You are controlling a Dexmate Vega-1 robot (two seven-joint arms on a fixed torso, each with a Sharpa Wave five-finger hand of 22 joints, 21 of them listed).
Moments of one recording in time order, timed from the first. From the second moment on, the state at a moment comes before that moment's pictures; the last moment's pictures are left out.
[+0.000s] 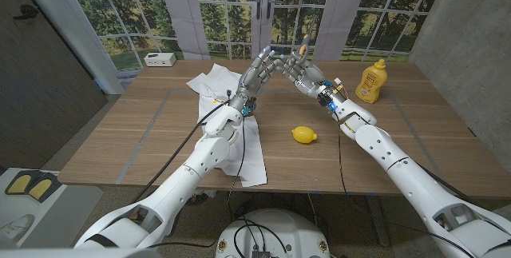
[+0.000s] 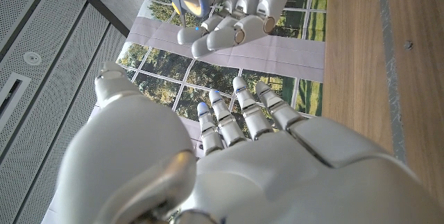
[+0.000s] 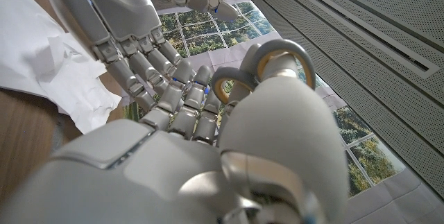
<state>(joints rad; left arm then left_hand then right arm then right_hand) 0.80 0.25 0.49 -1.43 -0.82 -0.28 -0.16 0.82 -0.08 -0.24 -0.06 0.44 0.32 -0.22 0.21 0.20 0.44 -0.21 0.21 0.20 0.46 -0.05 0.19 0.18 0.29 -0.04 0.19 0.17 -0.83 -0.43 -0.36 -1.54 1.13 0.01 0.50 1.14 0.11 -0.08 -0.09 0.44 0.94 -0.01 0.86 0.64 0.49 -0.04 0.59 0.47 0.42 -0.04 0.50 0.33 0.18 0.02 1.02 0.18</state>
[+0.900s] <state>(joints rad) 0.83 0.27 0.49 -1.47 -0.82 -0.27 -0.13 0.83 -0.06 -0.24 -0.07 0.44 0.37 -0.22 0.23 0.20 0.44 -0.21 0.22 0.20 0.47 -0.05 0.19 0.18 0.29 -0.04 0.19 0.17 -0.86 -0.42 -0.36 -1.56 1.16 -0.01 0.45 1.03 0.06 -0.13 -0.06 0.48 1.08 0.06 1.03 0.84 0.68 -0.07 0.65 0.47 0.58 -0.05 0.53 0.35 0.22 0.05 1.01 0.18</state>
